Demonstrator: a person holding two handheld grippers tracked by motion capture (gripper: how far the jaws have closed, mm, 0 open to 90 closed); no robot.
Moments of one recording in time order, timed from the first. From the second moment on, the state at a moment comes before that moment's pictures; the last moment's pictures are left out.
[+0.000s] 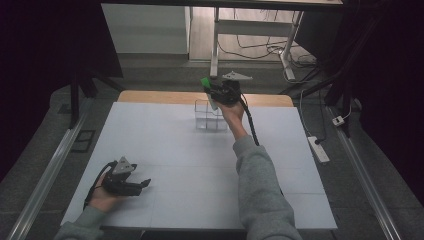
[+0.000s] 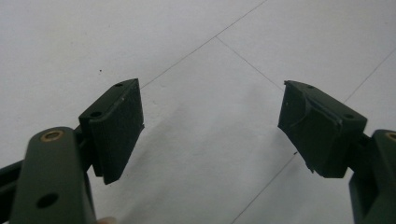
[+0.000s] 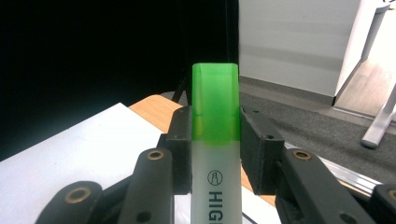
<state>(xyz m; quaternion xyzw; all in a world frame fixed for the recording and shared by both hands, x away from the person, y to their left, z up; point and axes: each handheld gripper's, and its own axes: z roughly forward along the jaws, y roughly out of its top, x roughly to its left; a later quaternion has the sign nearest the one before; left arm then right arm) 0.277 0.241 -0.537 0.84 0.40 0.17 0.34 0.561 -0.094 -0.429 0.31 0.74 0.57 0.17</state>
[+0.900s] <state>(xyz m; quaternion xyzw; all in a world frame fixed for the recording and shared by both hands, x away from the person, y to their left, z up) 0.278 0.240 -0.538 0.84 0.40 0.17 0.33 0.552 -0.107 -0.433 0.32 0.77 0.54 0.15</state>
